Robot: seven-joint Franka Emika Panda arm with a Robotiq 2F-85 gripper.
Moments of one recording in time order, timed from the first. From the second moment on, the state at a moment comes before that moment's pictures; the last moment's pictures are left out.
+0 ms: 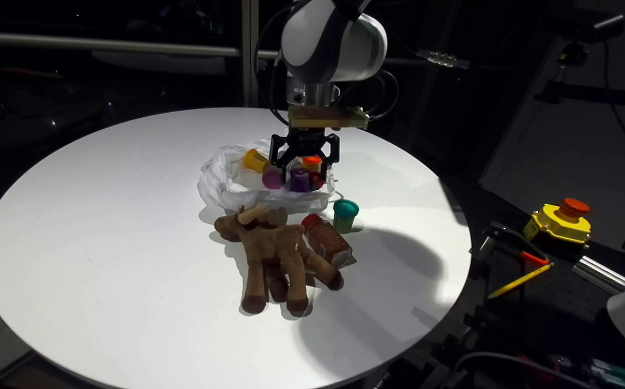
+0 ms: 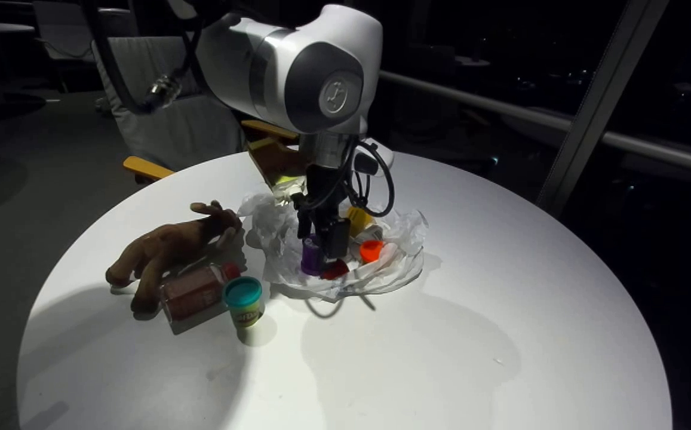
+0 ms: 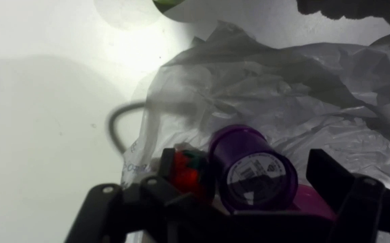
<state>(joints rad) 0.07 0.68 -0.09 -1.89 0.16 2.47 0.49</state>
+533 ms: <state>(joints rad) 0.13 0.71 -0.13 -1.88 0.16 2.57 0.53</state>
